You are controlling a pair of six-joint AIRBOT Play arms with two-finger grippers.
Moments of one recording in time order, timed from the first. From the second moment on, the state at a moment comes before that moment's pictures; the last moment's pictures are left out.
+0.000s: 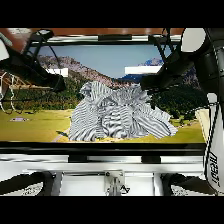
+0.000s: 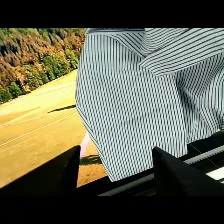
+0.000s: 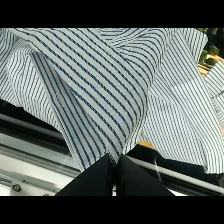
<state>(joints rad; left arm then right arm) -0.31 -1.32 1.81 1.48 -1.62 -1.49 0.36 -1.44 1.94 -1.47 1.85 1.66</state>
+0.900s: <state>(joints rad) 0.51 -1.29 1.47 1.54 -1.35 -1.23 0.36 -1.44 1.94 -1.45 1.85 1.61</state>
